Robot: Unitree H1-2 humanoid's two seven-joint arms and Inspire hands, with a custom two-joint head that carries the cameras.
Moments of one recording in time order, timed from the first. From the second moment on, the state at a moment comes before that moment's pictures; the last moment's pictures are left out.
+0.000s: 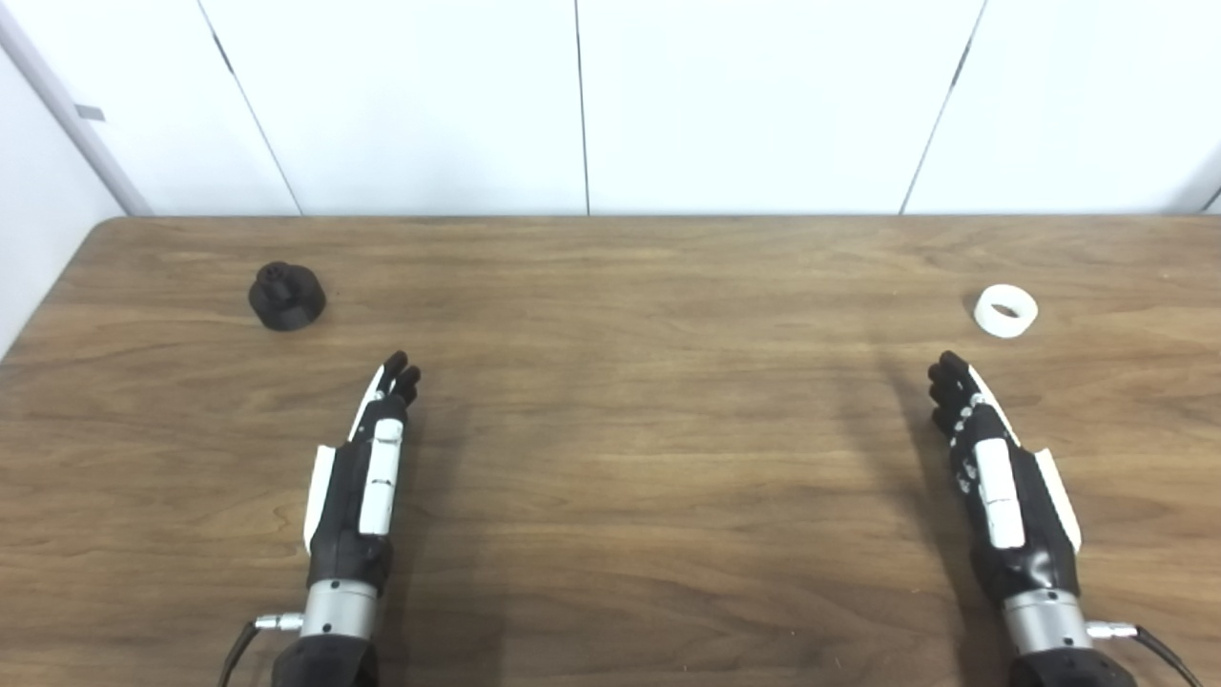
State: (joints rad) left arm 0.17 0.03 0.08 -0.26 0.02 0.03 0.00; right arm 0.17 -0.09 -0.10 -0.21 0.03 -0.03 0.07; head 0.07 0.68
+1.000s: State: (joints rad) left arm 0.18 0.02 0.04 -0.23 0.06 -0.02 0.02; right arm 0.17 -0.12 -0.12 -0.17 0.08 -0.10 0.10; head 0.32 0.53
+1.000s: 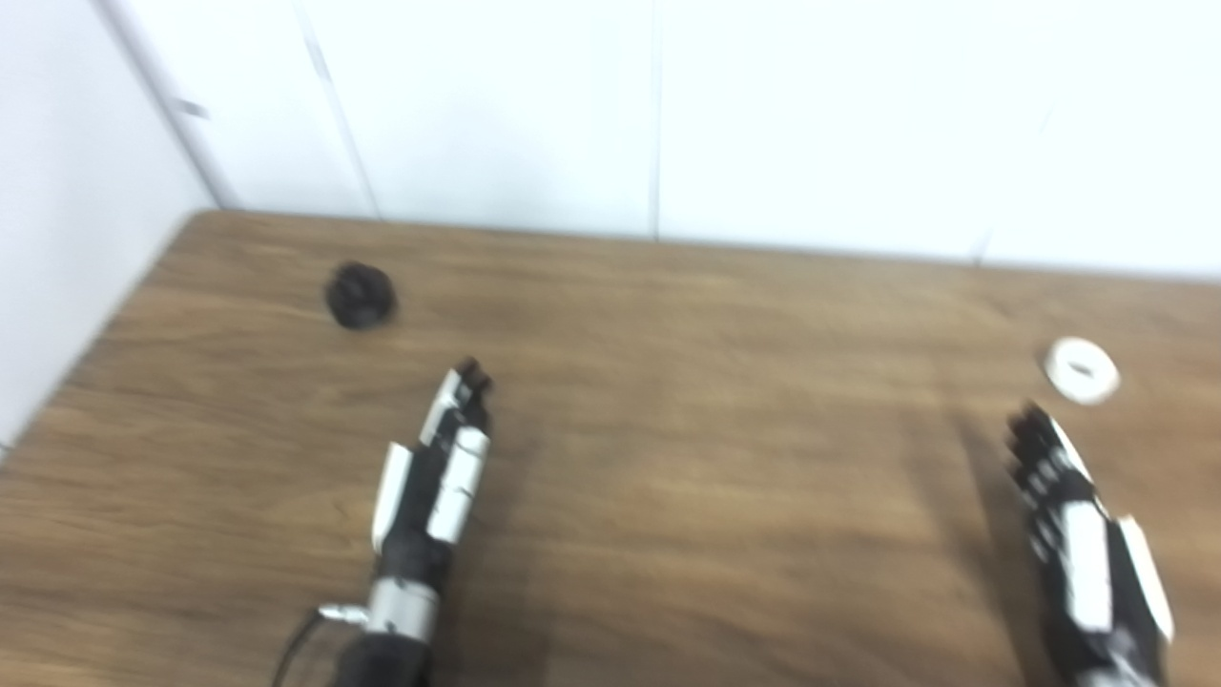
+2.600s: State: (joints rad) left arm -0.05 0.22 0.14 -0.39 0.57 0.42 0.04; right arm 0.17 -0.15 -0.11 -0.16 0.06 -0.12 0.08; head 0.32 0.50
